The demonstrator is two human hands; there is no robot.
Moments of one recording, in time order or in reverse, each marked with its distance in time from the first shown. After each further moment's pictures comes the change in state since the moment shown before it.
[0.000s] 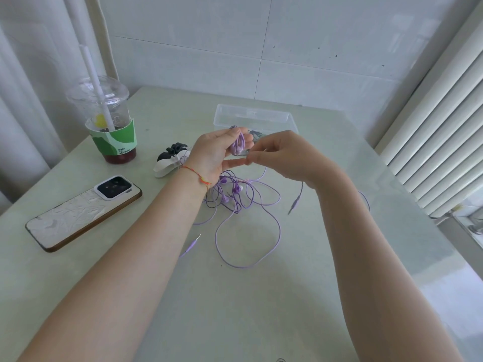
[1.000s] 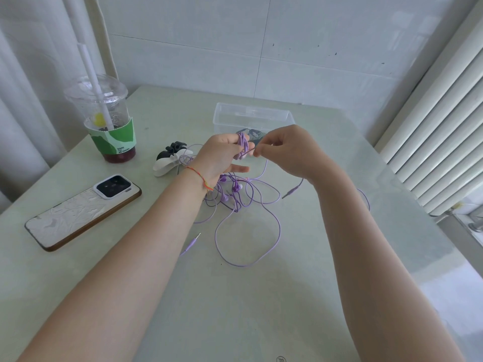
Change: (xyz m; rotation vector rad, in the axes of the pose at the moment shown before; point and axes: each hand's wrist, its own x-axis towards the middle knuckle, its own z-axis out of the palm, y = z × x) left_hand 0.000 -0.005 0.006 0.241 -0.063 -0.015; right_hand 0.007 0.008 -0.001 -0.106 0.147 0.045
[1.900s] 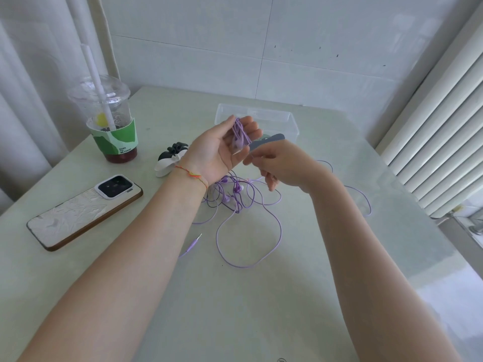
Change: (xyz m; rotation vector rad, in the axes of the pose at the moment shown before) left_hand -0.007 0.016 -0.008 -0.620 -0.155 -0.081; right_hand 0.002 0.007 0.018 0.141 -0.217 0.039
